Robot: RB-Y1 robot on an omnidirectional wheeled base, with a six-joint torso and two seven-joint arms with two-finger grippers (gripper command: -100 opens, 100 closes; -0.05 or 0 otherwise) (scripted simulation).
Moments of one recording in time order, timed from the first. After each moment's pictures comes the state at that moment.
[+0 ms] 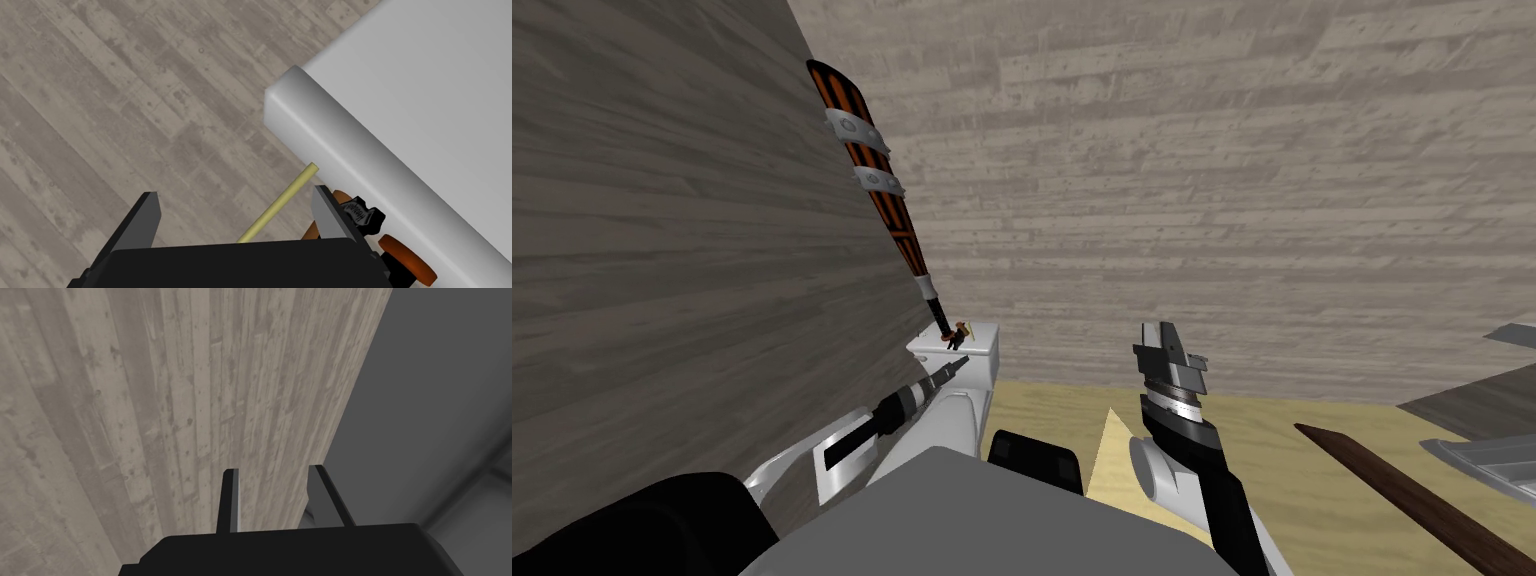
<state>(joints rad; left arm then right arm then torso) 0.69 0.94 -0.09 -1.94 -0.01 -0.25 0.01 0.46 0.02 -0.01 -2.22 -0.02 -0.54 -0.07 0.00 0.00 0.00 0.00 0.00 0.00</state>
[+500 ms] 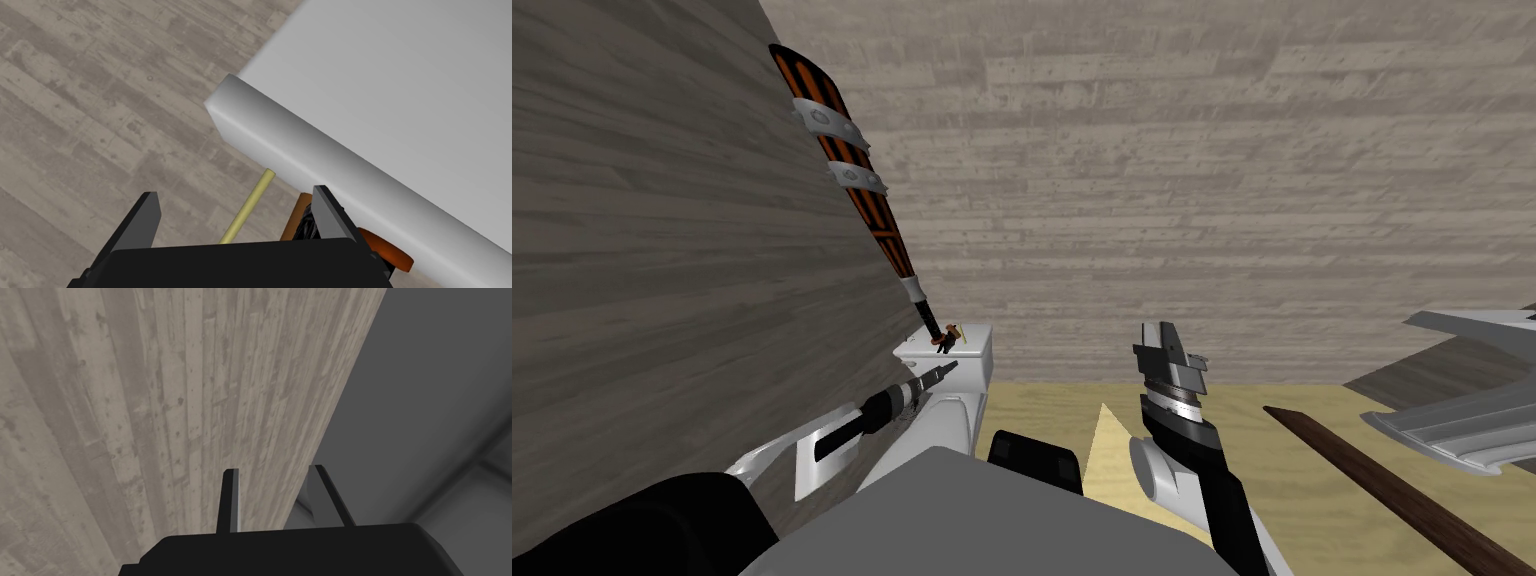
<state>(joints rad) 0.70 1.06 -0.07 -1.84 -0.04 -0.20 0.04 0.46 0.02 0.00 -2.22 -0.02 -0.54 -0.07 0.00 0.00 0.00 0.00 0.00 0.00</state>
